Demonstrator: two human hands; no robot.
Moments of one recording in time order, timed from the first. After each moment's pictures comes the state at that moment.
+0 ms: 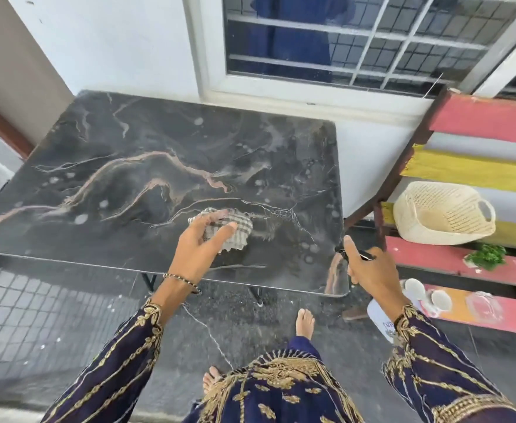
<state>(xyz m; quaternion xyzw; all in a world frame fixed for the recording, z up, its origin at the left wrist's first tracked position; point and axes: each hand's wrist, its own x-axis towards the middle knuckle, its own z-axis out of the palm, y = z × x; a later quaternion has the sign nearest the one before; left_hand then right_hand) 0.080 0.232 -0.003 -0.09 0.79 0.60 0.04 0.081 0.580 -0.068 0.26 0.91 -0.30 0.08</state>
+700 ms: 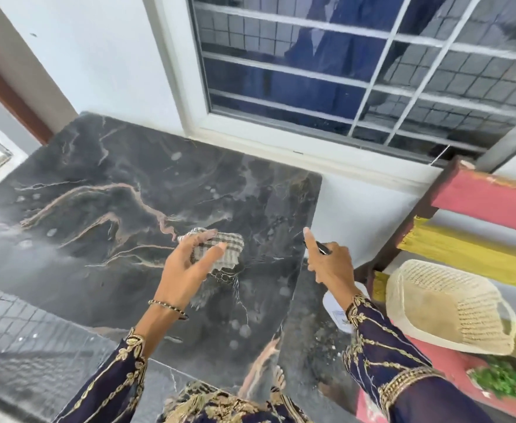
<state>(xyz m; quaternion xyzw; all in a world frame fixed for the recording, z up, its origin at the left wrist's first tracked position) -0.042 0.397 0.011 -0.19 0.79 0.58 -0.04 -0.156 0.658 -0.071 0.11 0.92 -0.37 0.09</state>
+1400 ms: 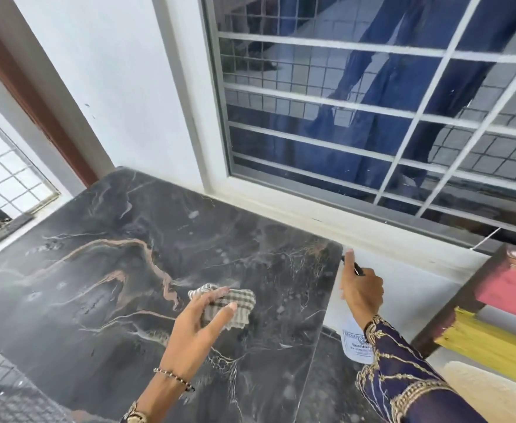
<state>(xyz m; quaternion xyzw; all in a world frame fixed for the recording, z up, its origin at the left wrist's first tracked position) -0.098 0.409 0.004 -0.23 0.79 0.56 -0.06 -0.310 0.659 -0.079 0.20 0.90 -0.40 0.04</state>
